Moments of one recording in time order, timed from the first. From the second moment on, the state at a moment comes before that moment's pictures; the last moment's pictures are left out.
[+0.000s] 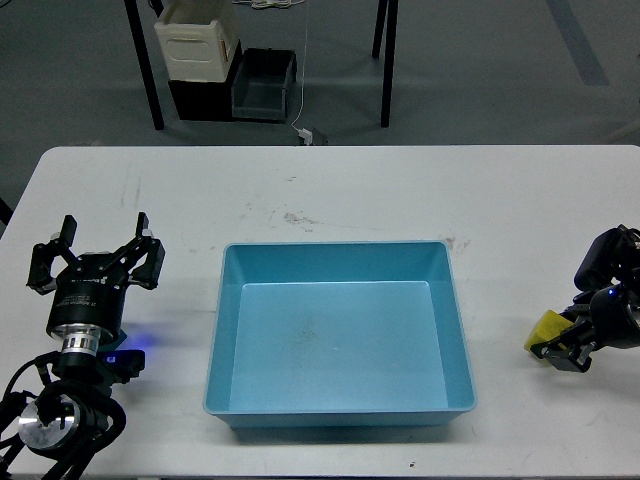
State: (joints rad) left arm 0.09 0.23 -1.17 -1.51 -0.43 -0.37 -0.40; right arm 1.03 -0.82 -0.01 1.27 -2.13 0.45 0.49
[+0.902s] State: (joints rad) left arm 0.10 0.26 -1.17 -1.51 -0.43 -0.38 -0.40; right arm 1.49 -0.37 -0.19 1.32 -2.01 0.45 0.49
